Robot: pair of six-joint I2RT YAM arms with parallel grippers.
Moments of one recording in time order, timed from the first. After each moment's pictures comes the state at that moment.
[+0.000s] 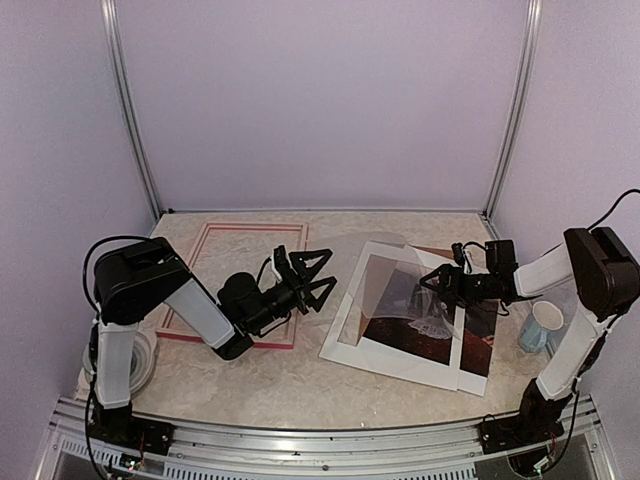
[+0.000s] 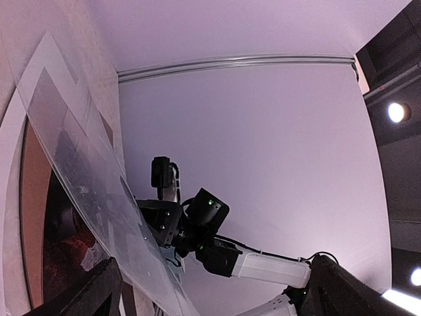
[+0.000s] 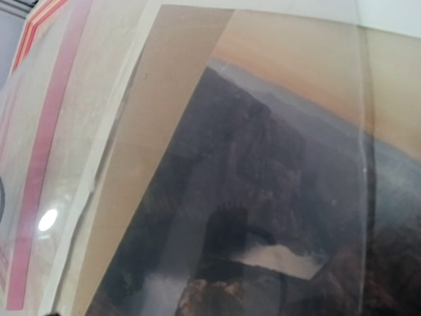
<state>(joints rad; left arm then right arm) -0.87 2.12 0.81 1.51 0.11 -1.48 0.08 1.73 0.68 0.31 -0.72 0.42</state>
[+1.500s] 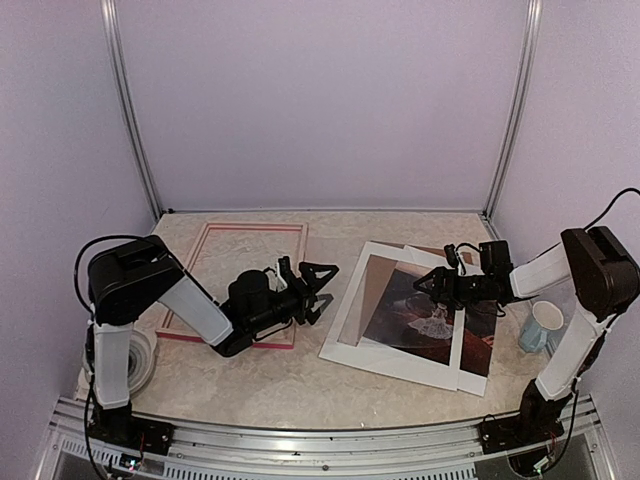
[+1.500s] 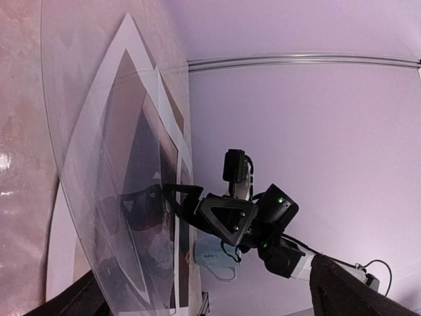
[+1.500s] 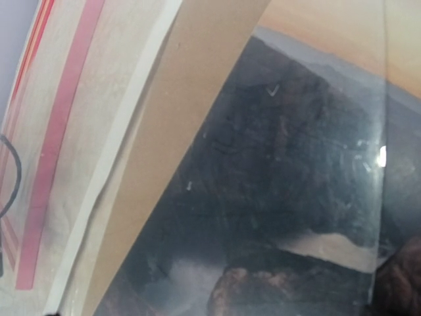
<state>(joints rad) -0.86 2.08 0.82 1.25 0.10 -1.44 0.13 1.73 0.68 0.31 -0.74 0.41</state>
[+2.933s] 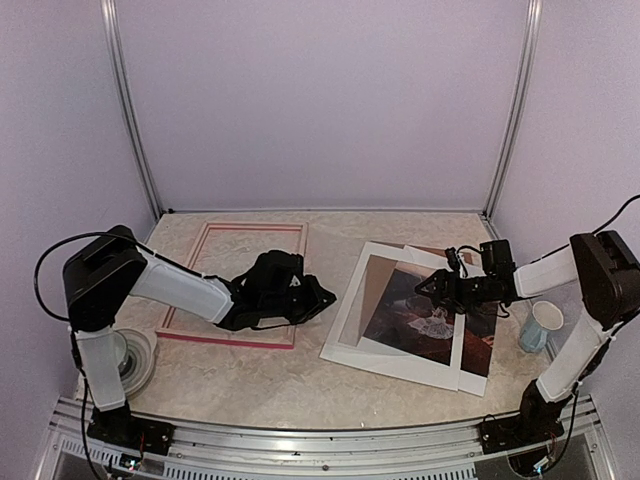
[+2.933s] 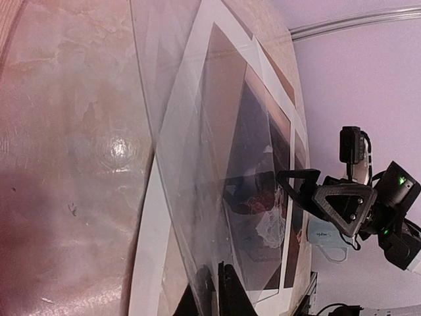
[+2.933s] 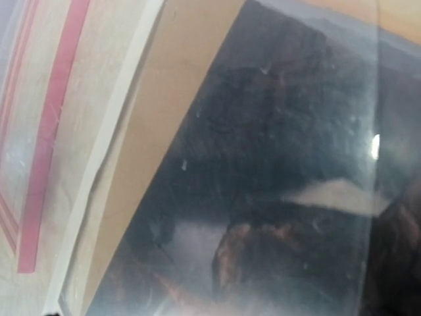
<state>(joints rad) -0.89 1.94 1.00 0.45 0.05 -1.13 0.13 1.67 0.67 0.20 -0.73 0.40</state>
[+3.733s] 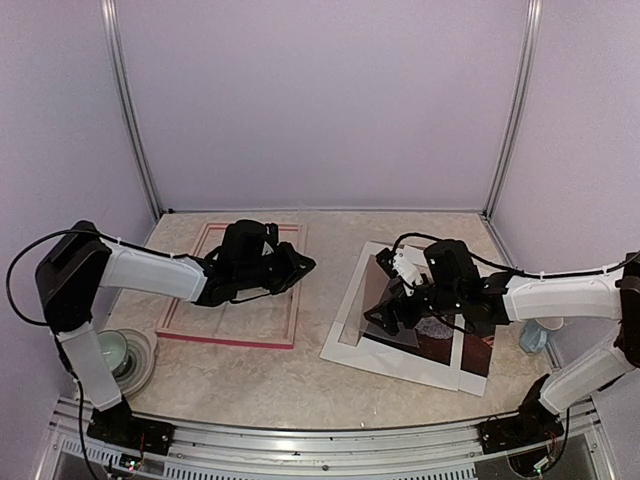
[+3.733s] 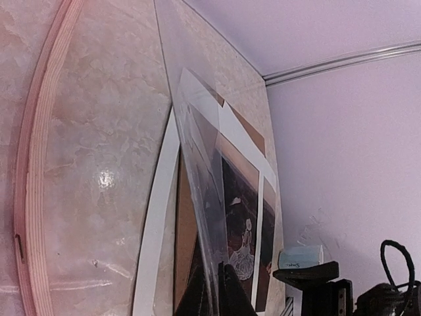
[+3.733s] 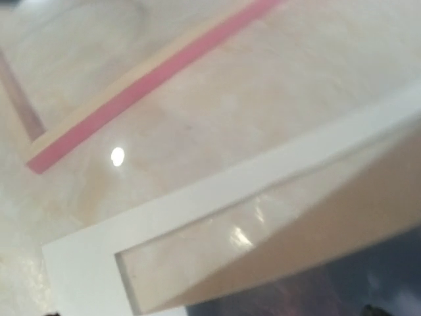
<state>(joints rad) -0.76 1.79 1.00 0.41 0.10 -1.10 0.71 1.38 0.71 0.04 -0.20 0.03</state>
